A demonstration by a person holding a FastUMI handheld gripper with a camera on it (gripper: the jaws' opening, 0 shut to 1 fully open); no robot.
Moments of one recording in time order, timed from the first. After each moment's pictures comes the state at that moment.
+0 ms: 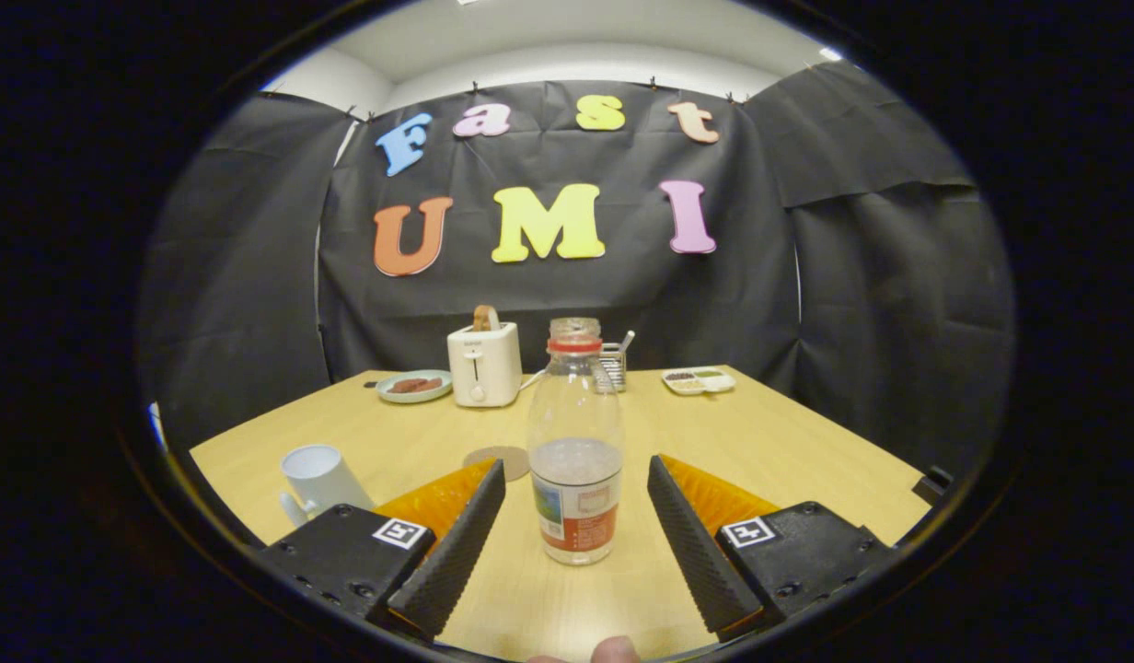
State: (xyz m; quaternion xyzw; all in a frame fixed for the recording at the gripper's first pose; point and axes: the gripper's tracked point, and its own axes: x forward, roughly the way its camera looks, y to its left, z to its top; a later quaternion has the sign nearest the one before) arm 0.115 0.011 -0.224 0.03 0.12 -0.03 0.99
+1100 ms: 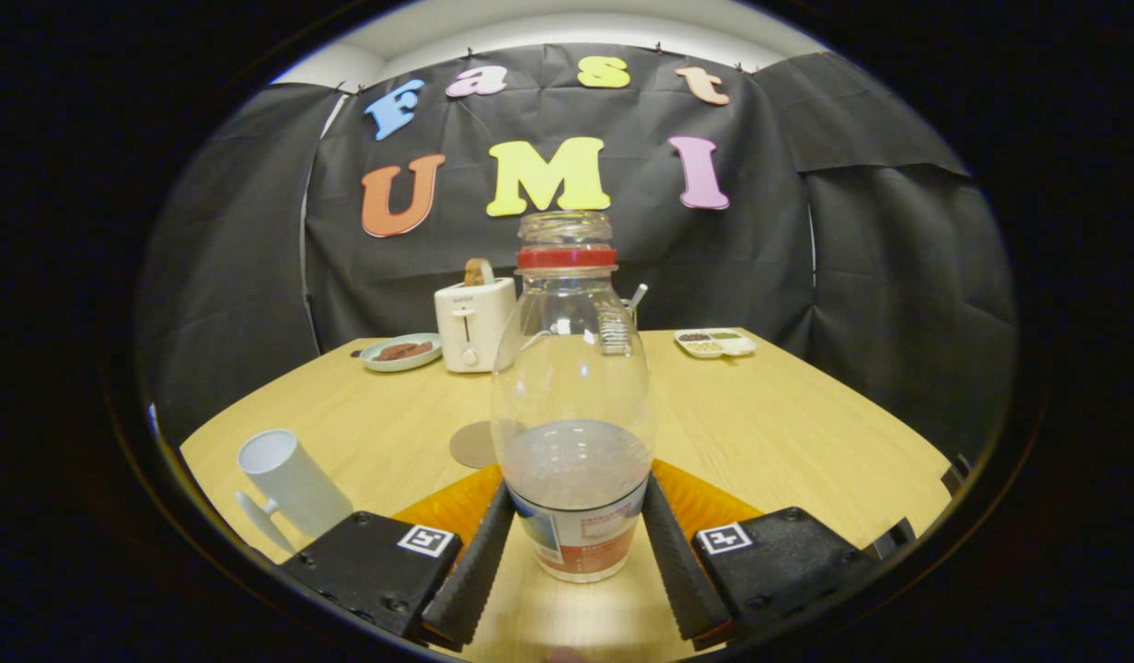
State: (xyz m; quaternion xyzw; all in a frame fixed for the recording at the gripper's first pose) arm 0.159 0.026 -0.259 0.02 0.18 -0.02 0.98
